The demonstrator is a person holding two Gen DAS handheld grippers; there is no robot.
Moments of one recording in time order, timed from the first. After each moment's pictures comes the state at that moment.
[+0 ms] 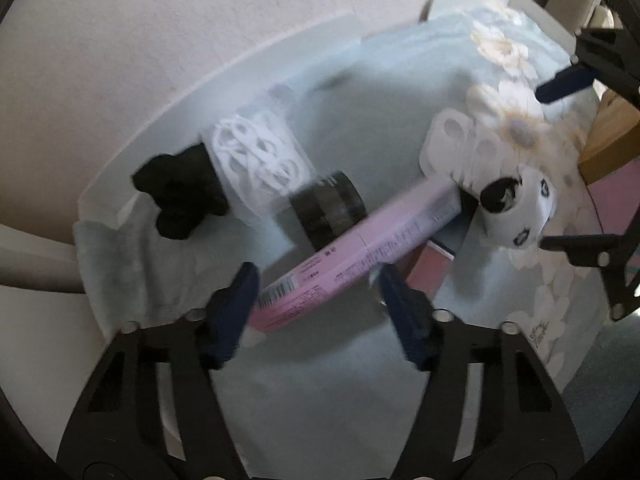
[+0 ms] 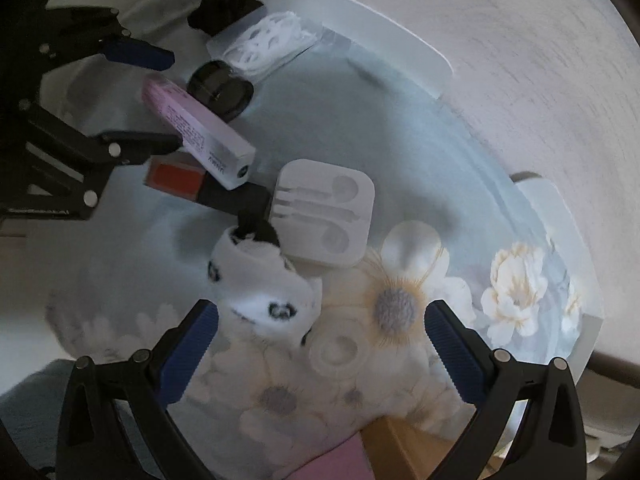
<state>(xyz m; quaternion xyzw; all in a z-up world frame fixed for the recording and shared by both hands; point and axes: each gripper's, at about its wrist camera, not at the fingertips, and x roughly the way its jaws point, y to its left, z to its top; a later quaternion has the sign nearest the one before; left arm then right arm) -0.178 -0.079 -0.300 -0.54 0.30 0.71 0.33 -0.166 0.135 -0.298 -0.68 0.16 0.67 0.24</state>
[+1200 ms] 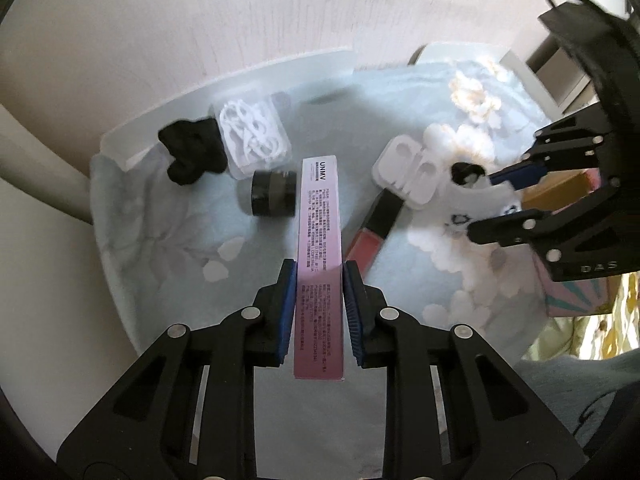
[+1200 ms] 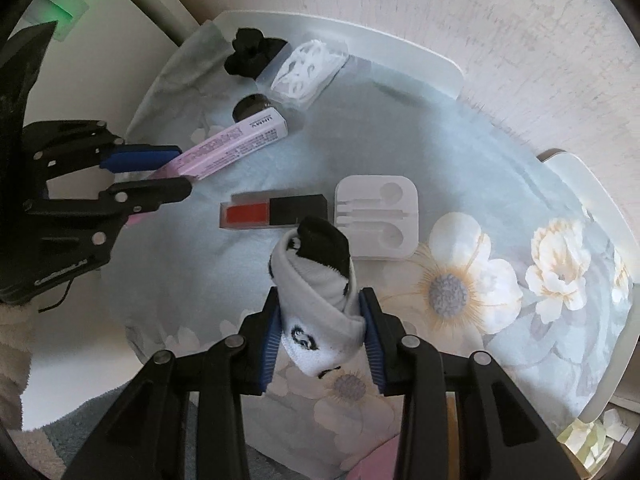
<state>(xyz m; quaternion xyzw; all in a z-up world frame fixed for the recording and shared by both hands) -0.158 -0.103 -0.247 -0.56 0.17 0.74 0.33 -0.137 0.147 -0.255 -0.61 0.29 0.70 0.21</state>
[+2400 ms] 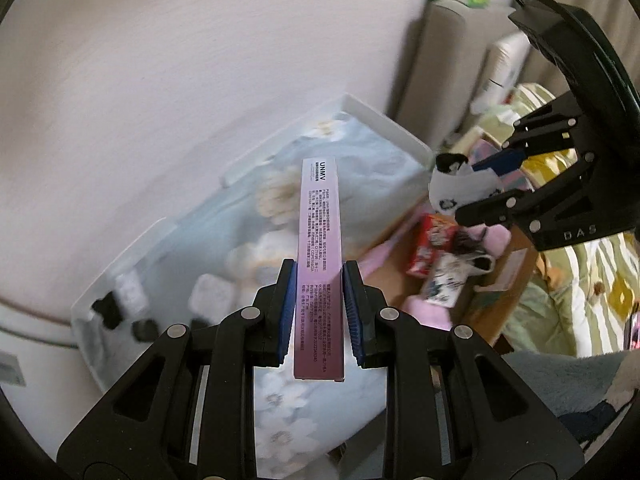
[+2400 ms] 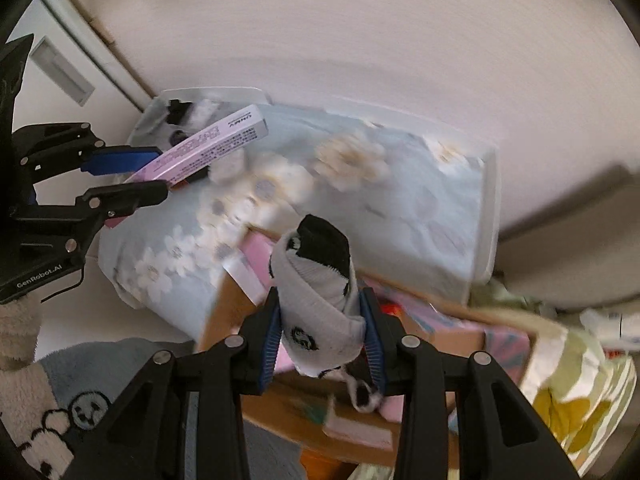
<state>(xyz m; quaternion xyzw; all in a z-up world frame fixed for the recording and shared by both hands) -0.017 0.091 -0.112 -0.44 0.27 0.73 0.45 0.097 0.095 -0.137 -0.53 0.32 0.71 0.35</state>
